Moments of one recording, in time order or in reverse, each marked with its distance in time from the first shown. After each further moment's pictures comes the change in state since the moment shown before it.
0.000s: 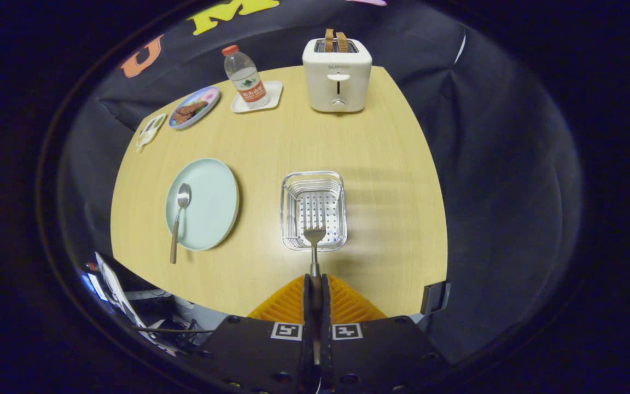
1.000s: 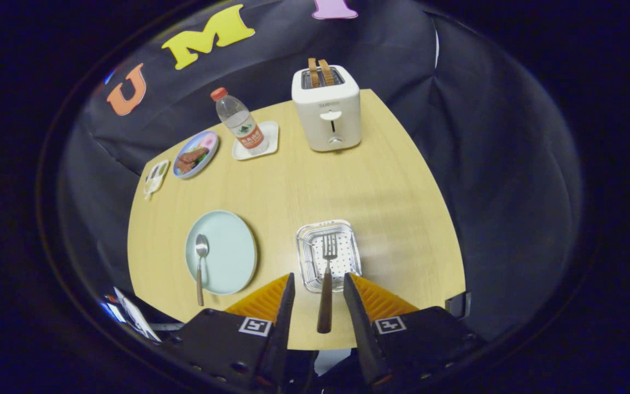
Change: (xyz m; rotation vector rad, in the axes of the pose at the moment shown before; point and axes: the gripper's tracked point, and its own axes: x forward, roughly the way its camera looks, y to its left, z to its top) arm -0.010 0.031 0.054 0.130 -0.254 0.113
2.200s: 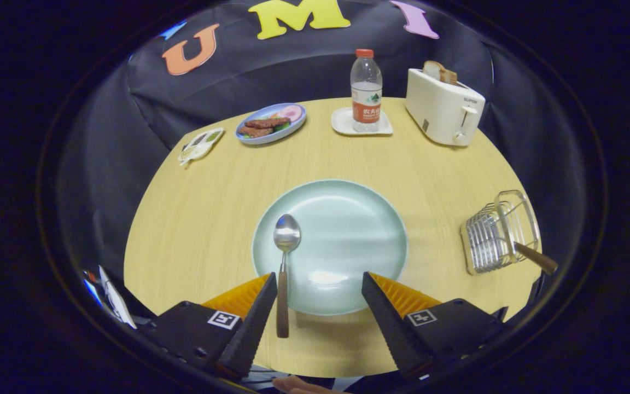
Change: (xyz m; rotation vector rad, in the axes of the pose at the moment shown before) arm 0.106 0.215 -0.092 -0.163 -0.085 0.045
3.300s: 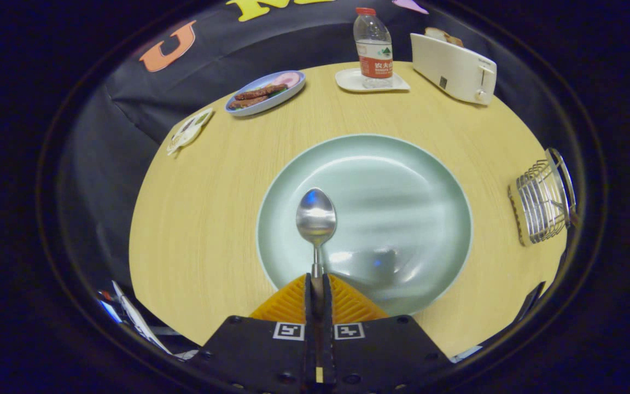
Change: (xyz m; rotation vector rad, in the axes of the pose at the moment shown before) arm 0.037 0.027 -0.027 0.129 0.183 0.078
